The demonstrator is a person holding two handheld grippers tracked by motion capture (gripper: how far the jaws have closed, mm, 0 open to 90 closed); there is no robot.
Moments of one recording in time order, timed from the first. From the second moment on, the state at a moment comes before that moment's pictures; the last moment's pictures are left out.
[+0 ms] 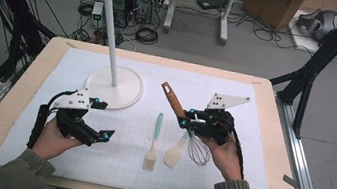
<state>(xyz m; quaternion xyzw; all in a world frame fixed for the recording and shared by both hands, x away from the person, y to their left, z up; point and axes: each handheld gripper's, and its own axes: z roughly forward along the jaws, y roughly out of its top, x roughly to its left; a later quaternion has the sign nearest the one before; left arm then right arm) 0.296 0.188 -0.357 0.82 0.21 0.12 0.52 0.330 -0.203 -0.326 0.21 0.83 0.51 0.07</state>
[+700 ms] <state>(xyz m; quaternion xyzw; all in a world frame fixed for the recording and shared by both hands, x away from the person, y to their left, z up) 0.297 0.181 -0.346 0.82 0.20 0.11 0.53 0.326 -0.190 -0.321 0.19 0.83 0.53 0.05</state>
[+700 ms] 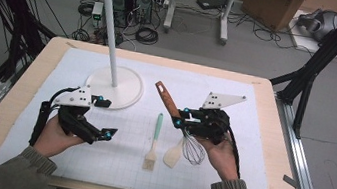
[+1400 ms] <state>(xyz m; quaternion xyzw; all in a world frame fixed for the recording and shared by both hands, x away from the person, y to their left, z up) 0.296 0.176 -0.339 0.82 0.19 0.10 0.53 0.321 -0.168 -0.319 0.16 0.83 0.54 0.04</state>
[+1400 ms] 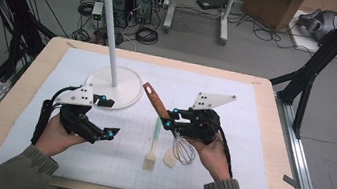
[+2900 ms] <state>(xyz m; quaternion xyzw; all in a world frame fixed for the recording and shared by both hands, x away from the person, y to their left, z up) 0.298 0.163 -0.320 0.82 0.16 0.09 0.55 0.316 -0.136 -0.319 0.12 0.82 0.55 0.02</state>
